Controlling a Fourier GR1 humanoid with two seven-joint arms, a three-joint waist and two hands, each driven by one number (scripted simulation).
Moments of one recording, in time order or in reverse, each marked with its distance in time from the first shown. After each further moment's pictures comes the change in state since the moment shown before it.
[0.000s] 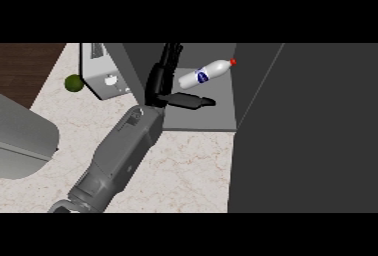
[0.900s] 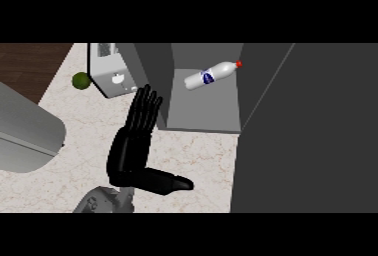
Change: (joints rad) left arm 0.699 0.120 -0.269 -0.984 0.055 0.089 0.277; right arm 0.004 -0.055 0.024 -0.048 0.051 0.026 0.019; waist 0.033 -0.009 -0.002
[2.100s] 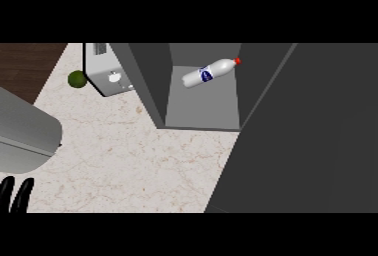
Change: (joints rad) left arm 0.804 0.347 0.197 -0.719 0.175 -0.166 -0.101; right arm -0.082 -0.134 0.242 -0.159 0.308 0.094 0.228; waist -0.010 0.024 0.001
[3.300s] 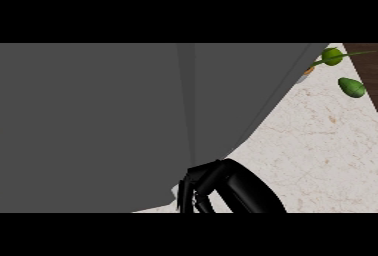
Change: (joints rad) left arm 0.301 0.088 0.381 0.023 0.289 -0.394 -0.085; right arm -0.719 0.221 0.048 0.351 -0.345 -0.385 0.346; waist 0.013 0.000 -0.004
